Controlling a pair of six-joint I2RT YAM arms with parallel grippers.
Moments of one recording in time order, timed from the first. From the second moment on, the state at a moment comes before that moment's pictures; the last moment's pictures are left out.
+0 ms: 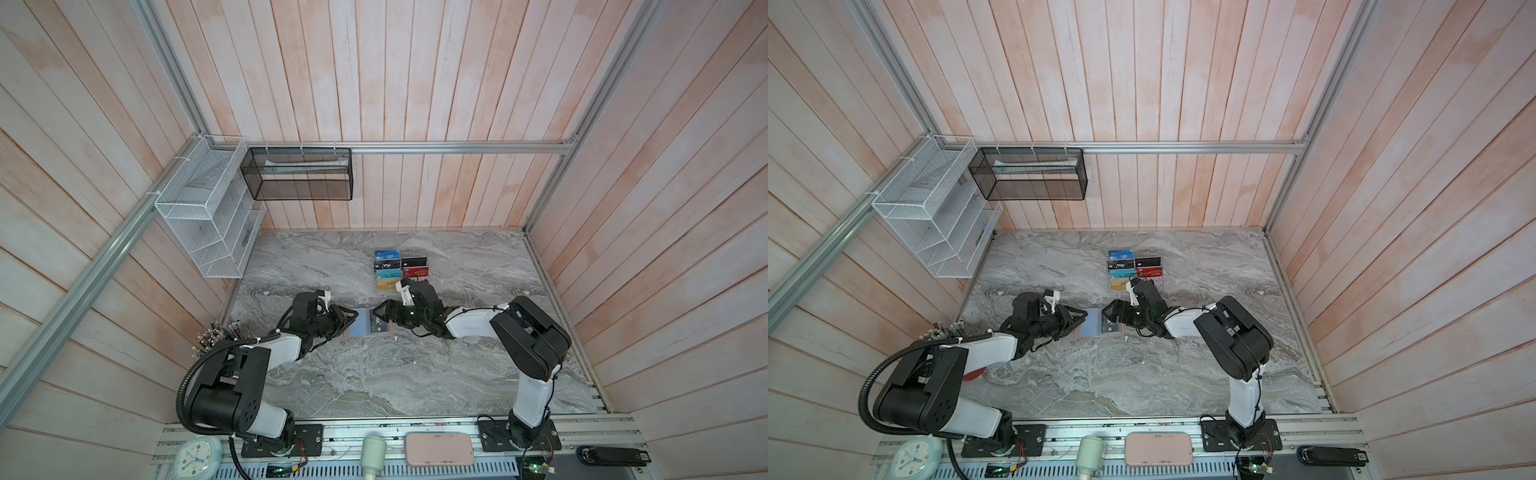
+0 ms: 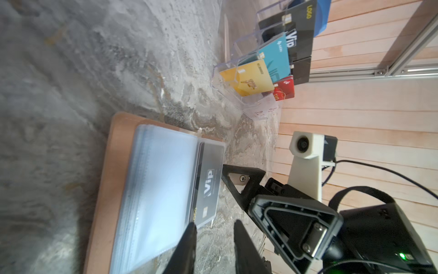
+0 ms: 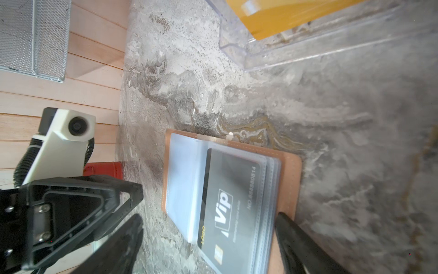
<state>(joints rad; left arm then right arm) -0.21 1.48 0.50 0.35 0.65 -1.00 0.71 1.89 0.91 0.36 -0.39 0.87</state>
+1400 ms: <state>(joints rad) -0.28 1.66 0.59 0.44 0.76 -1.11 0.69 1.89 0.81 0.50 -0.45 0.89</state>
